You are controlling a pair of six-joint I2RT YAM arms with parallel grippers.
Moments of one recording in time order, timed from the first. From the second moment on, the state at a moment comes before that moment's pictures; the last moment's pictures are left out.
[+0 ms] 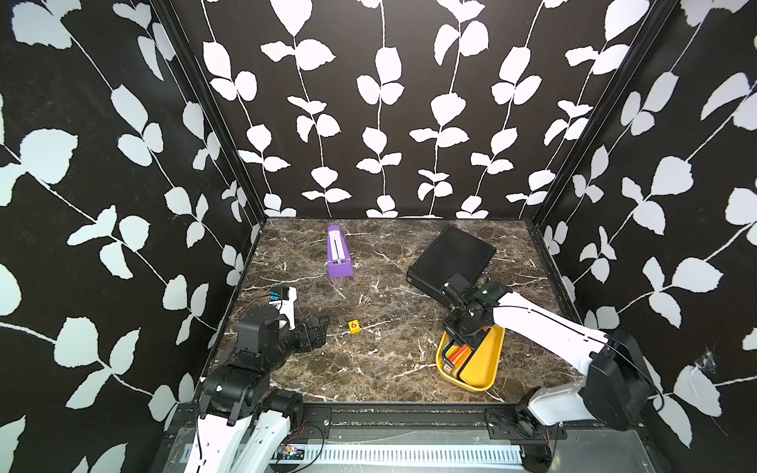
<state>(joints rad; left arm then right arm) -0.26 0.47 0.82 -0.97 0.16 -0.37 0.69 1.43 1.02 -1.04 -0.15 1.48</state>
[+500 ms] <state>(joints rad) -0.26 0.47 0.82 -0.97 0.16 -0.37 0.70 1.43 1.01 -1.07 -0.12 1.52</state>
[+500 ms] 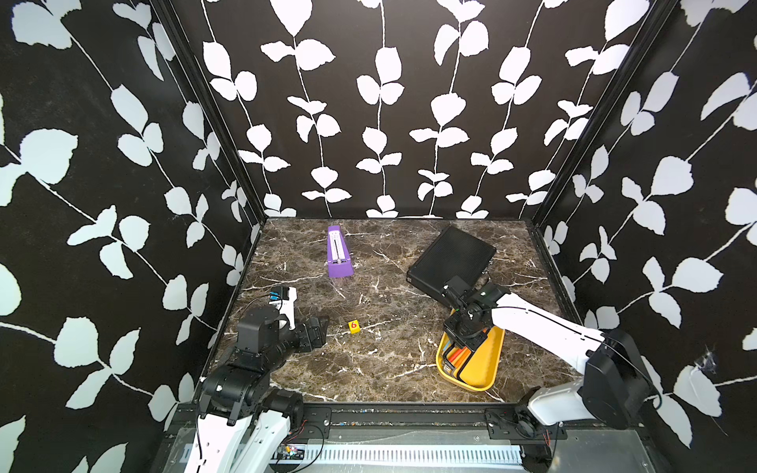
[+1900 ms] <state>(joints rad) -0.26 0.48 0.82 -0.97 0.16 -0.37 0.74 1.49 1.00 -1.03 -0.13 1.55</state>
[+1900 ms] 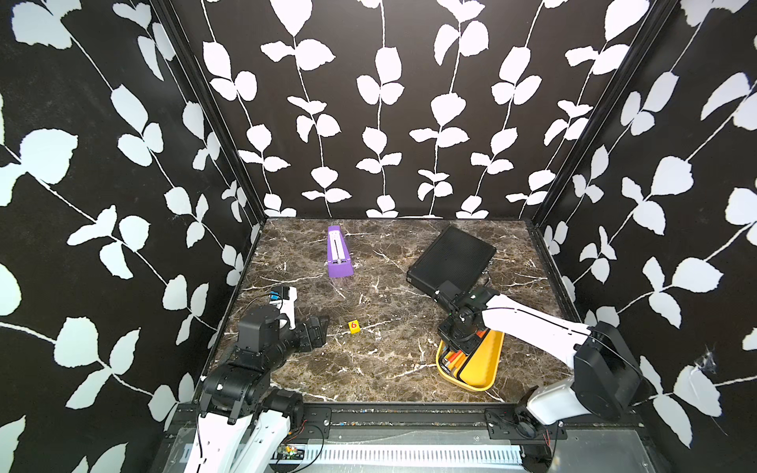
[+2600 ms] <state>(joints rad) -0.26 0.48 0.82 -0.97 0.16 -0.37 0.71 1.53 1.23 -1.18 -0.03 1.41</state>
